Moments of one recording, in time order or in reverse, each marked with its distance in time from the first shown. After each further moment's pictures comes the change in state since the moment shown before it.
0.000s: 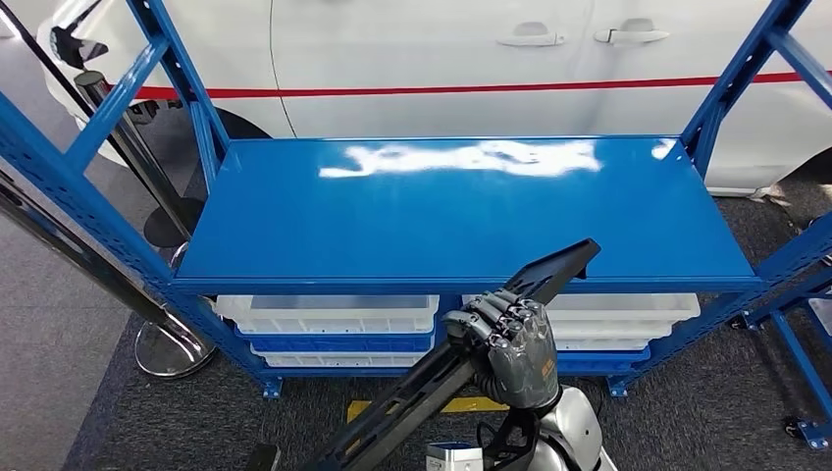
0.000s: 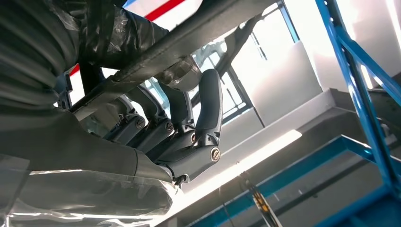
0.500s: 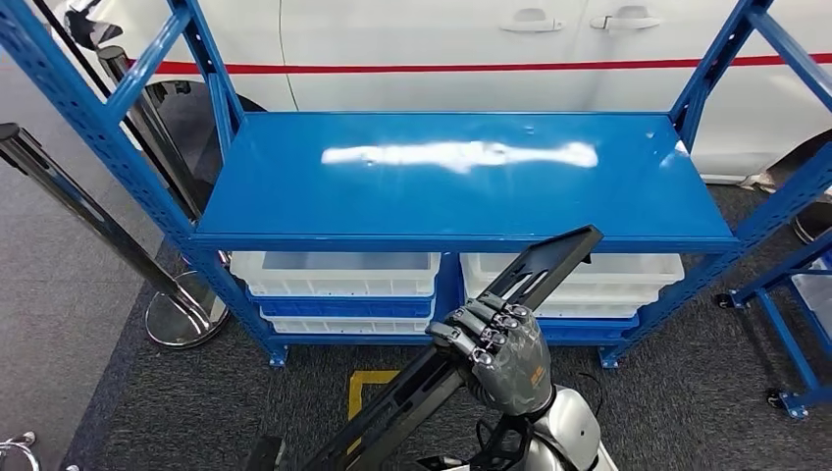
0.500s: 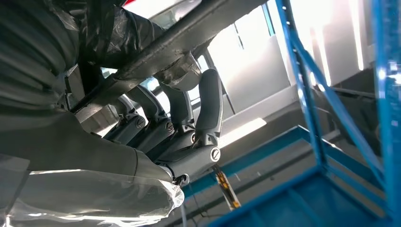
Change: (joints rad) left arm -0.014 -0.004 -0.002 -0.002 -0.011 -0.005 0.009; right arm 0.011 0.036 -0.030 -0.022 0.099 0.000 -0.094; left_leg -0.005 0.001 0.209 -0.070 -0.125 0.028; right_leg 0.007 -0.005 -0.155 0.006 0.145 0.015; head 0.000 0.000
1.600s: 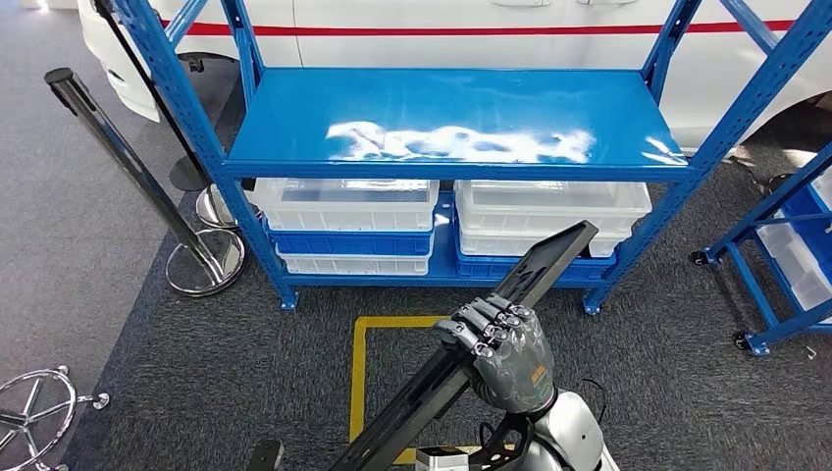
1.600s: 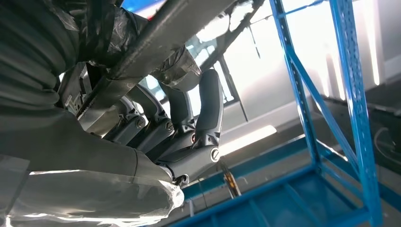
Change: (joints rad) left arm -0.002 -0.005 -0.008 -0.001 0.003 -0.005 0.002; right arm 0.000 -0.016 -0.009 0.034 0.054 0.000 0.101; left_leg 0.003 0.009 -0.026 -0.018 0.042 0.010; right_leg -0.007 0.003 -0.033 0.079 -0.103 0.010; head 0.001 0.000
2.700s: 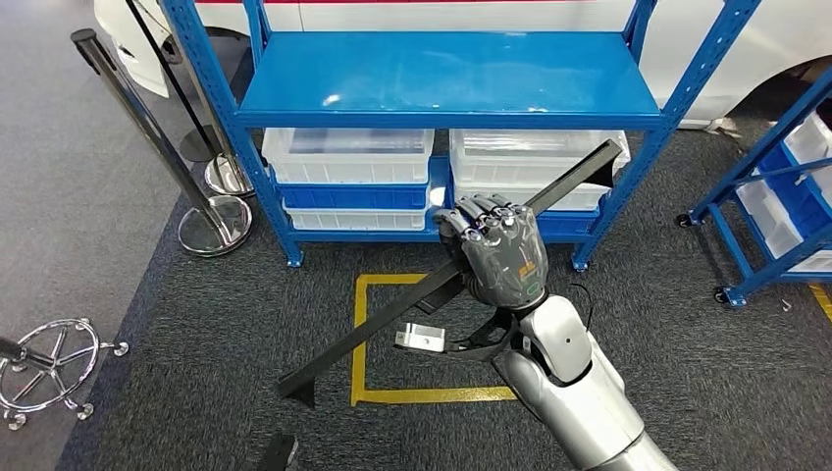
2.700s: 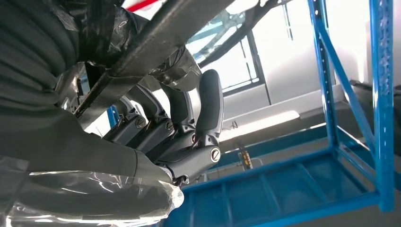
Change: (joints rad) left arm -0.017 -0.010 -0.047 -0.001 -0.043 -0.029 0.036; right arm -0.372 -0.046 0.114 0.145 0.084 0.045 0.359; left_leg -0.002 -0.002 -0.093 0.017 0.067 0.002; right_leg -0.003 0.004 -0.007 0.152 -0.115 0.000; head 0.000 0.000
